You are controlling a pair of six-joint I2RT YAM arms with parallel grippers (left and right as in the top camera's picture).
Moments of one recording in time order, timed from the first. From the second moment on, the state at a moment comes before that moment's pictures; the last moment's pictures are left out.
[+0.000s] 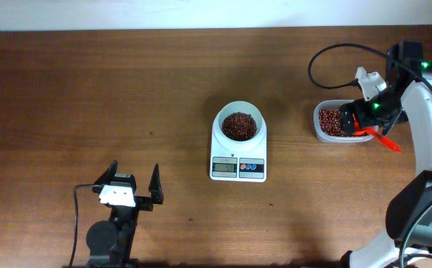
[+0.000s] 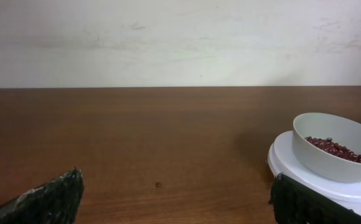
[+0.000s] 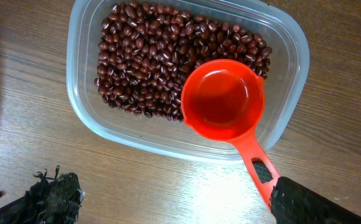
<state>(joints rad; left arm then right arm) 0.00 0.01 0.01 -0.07 0.10 -0.01 -0.19 1.83 1.61 -1.23 -0.07 -0.40</state>
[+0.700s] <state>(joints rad) 0.00 0.01 0.01 -0.07 0.10 -0.01 -0.19 1.67 1.61 -1.13 -0.10 -0.40</state>
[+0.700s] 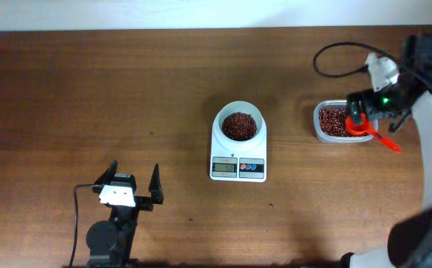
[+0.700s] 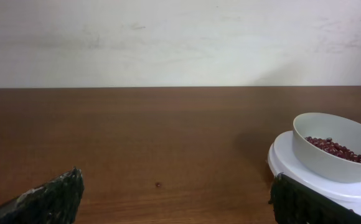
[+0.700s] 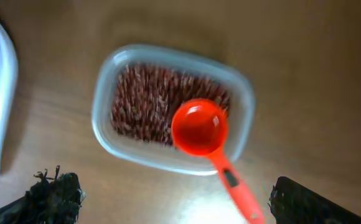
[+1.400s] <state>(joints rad) 0.00 0.01 0.01 -0.07 0.10 -0.01 -0.19 0.85 0.79 -0.09 -0.23 -0.37</state>
